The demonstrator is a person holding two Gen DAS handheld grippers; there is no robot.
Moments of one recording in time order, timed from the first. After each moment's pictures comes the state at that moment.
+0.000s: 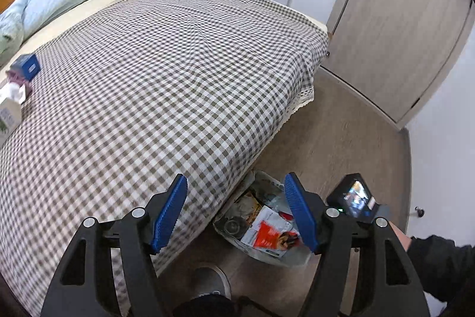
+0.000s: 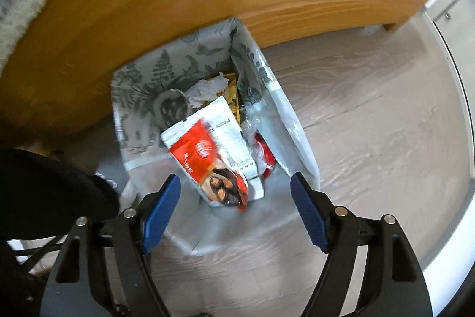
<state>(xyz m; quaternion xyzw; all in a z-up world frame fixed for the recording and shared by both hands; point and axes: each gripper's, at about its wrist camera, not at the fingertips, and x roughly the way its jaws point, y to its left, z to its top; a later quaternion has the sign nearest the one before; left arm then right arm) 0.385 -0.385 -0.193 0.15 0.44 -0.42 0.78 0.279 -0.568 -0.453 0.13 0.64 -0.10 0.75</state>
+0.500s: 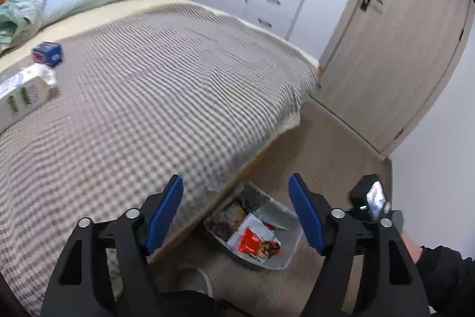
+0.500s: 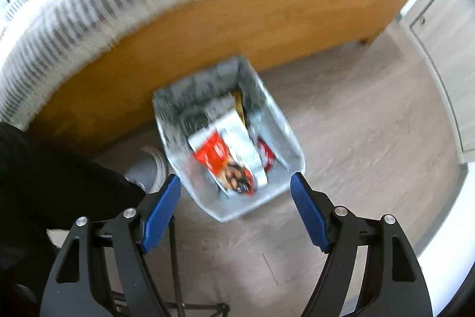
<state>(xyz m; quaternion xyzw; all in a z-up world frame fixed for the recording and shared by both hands) 0.367 -0.293 -0.149 0.06 0.40 -0.43 0.81 0.260 -0.532 -0.341 0.13 0.59 -0.13 0.79</state>
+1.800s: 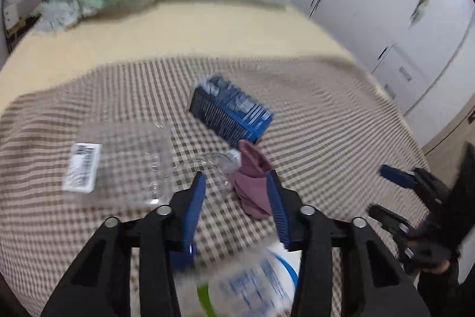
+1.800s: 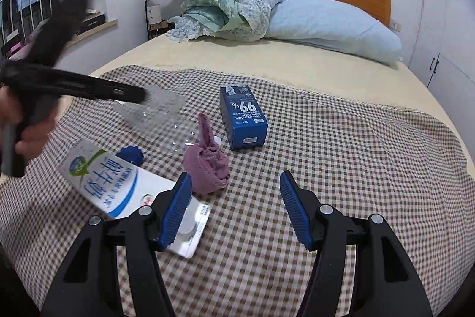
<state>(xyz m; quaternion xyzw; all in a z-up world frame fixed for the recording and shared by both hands) 0.896 -0.107 -0.126 -0.01 0.49 -0.24 0.84 0.765 -0.340 -0.154 -0.06 0.35 0.16 0.92</state>
